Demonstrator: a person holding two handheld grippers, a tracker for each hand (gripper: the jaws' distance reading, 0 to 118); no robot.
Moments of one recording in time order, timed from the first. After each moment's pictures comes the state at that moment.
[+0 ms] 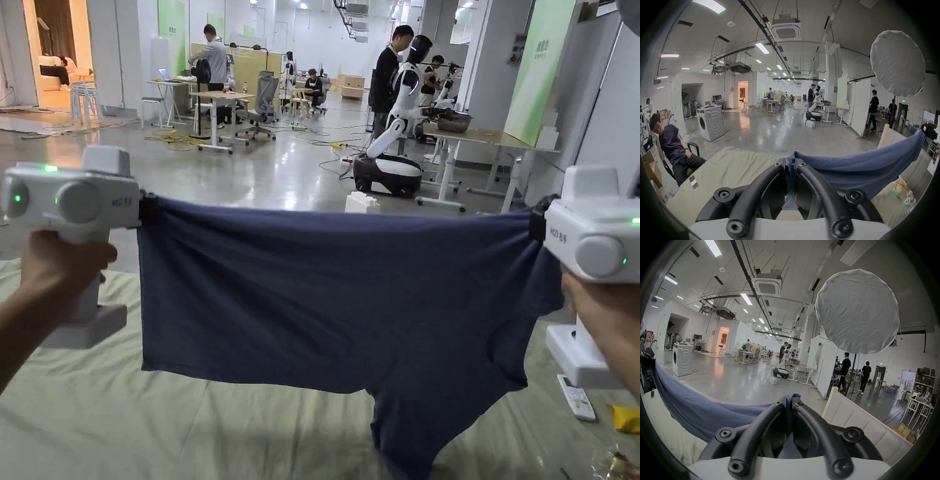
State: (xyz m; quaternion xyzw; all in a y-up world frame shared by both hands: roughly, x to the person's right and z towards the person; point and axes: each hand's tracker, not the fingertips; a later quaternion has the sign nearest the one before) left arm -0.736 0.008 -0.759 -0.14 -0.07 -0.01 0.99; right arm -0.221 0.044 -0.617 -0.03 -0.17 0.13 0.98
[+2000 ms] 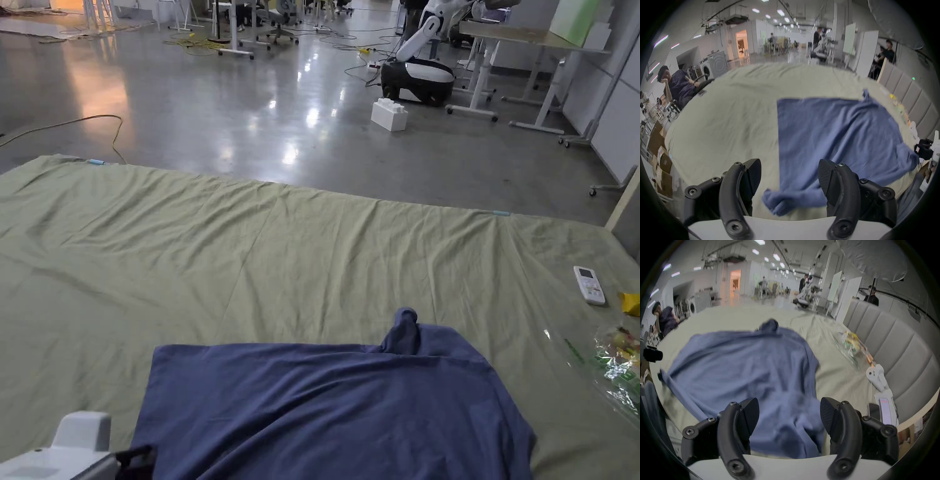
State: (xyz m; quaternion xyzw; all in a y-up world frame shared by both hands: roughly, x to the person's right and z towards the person) left arm -0.777 -0.284 -0.450 -0.36 -0.05 -0.02 0.93; right arm -0.316 -0.286 -0.335 -0.32 -0.09 0.06 0.94
